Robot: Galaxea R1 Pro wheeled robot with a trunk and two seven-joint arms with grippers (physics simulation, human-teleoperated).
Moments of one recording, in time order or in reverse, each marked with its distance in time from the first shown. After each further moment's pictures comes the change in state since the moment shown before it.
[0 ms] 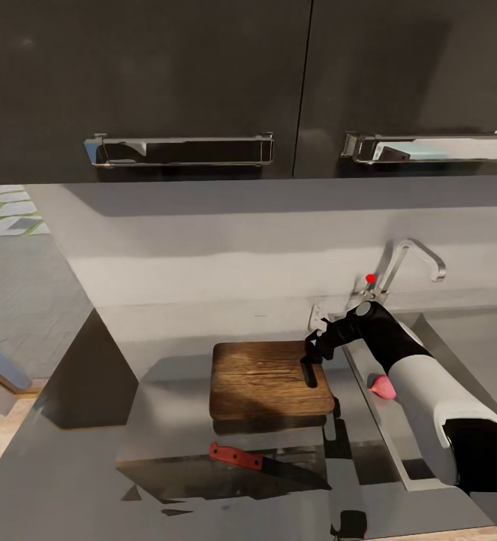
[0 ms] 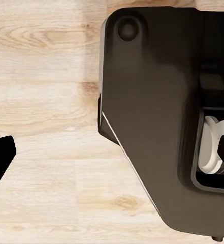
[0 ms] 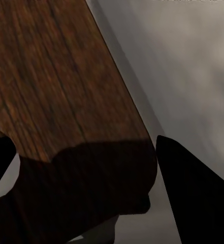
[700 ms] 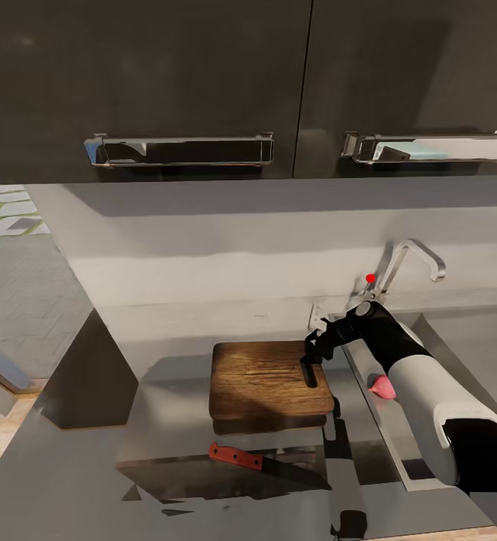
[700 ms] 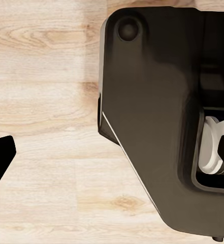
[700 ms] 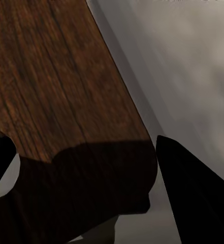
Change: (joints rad) left arm 0.000 0.001 0.000 0.000 0.000 0.000 0.000; right arm 0.000 0.001 0.000 -0.001 0.000 0.000 0.000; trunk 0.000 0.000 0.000
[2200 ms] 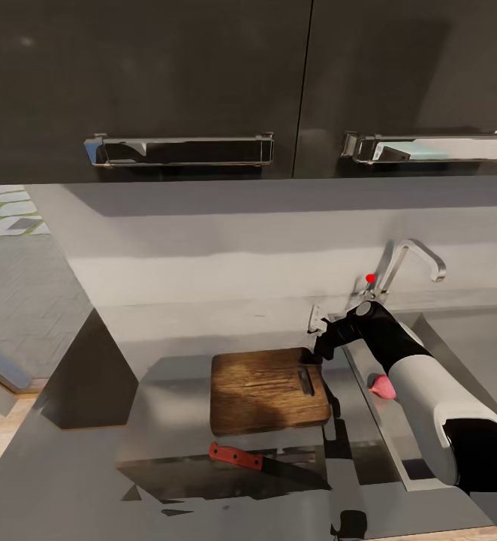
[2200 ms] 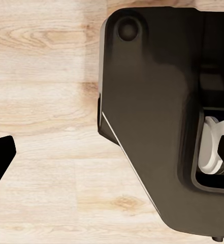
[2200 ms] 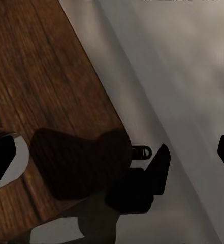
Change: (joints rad) left arm 0.000 -0.001 0.000 0.000 0.000 -0.001 0.000; right arm 0.000 -0.001 0.000 0.000 0.001 0.002 0.006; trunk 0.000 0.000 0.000
